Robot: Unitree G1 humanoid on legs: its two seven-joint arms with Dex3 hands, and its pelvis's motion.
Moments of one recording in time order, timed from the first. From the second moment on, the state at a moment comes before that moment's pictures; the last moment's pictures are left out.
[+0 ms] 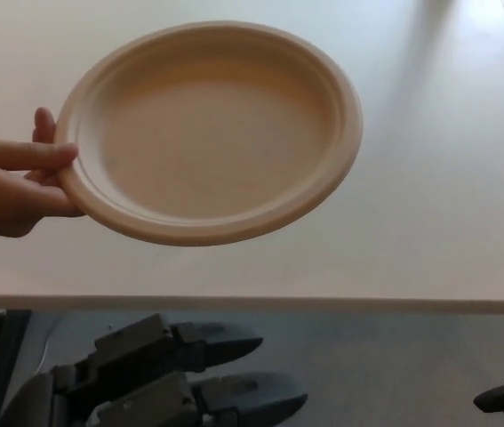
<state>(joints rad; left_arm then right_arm) 0.60 0.35 -0.01 -0.81 0.20 -0.79 -0.14 -0.29 -0.46 0.19 1.15 -0.27 -0.26 0.10</state>
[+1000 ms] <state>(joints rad) 0.03 0.24 0.17 -0.55 0.45 -0.73 -0.11 -0.32 -0.47 0.19 1.16 -0.28 -0.26 0.10</state>
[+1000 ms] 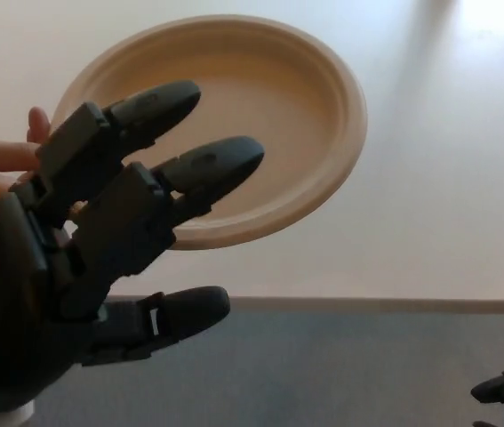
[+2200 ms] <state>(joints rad) -0.30 0.40 0.05 -0.23 1.03 -0.29 -0.05 -0.37 -0.47 0.20 1.17 -0.31 -0.26 0.12</state>
